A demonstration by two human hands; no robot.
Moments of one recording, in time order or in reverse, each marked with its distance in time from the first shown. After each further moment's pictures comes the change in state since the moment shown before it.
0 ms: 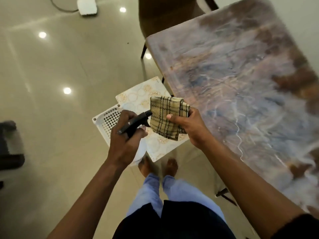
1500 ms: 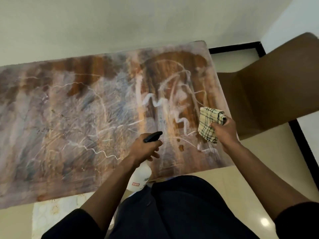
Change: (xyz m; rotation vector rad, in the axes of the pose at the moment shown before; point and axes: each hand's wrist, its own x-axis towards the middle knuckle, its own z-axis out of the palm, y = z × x) left_hand -0.163 0.054 0.485 0.714 -1.358 -0.231; right_hand -0.395 0.244 -0.405 0.538 1.459 0.285
